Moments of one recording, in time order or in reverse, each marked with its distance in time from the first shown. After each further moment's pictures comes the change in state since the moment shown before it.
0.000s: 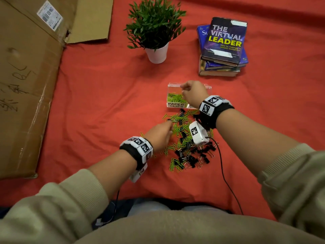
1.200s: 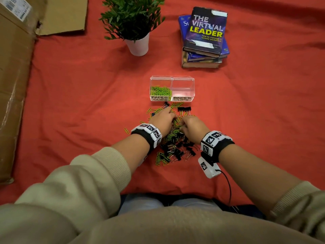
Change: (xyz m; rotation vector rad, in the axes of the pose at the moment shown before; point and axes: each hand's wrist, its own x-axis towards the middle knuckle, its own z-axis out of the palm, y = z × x) left_hand 0.060 0.030 0.035 0.239 0.017 0.088; right_hand -0.104 0.093 0.006 -0.441 -0.202 -0.088
